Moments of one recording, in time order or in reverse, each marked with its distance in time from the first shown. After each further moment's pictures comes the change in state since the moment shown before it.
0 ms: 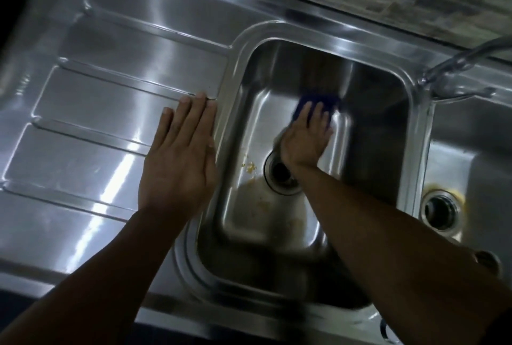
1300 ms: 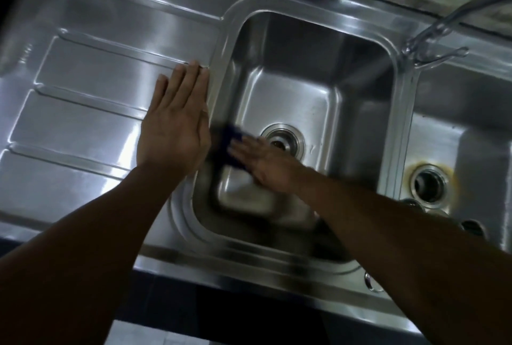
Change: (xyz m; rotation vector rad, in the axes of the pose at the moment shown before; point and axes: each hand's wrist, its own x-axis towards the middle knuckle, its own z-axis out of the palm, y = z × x) left_hand -0.002 0.000 0.001 0.077 0.022 0.035; right_hand -0.074 0.019 -0.010 -0.249 -0.482 -1.094
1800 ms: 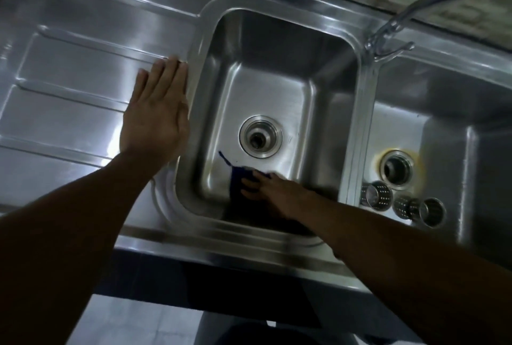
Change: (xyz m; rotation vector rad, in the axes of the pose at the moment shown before) left_hand 0.000 0.000 -0.003 -0.011 -0.040 -0.004; right_hand -0.094 -0.033 0.012 0.010 -0.383 0.039
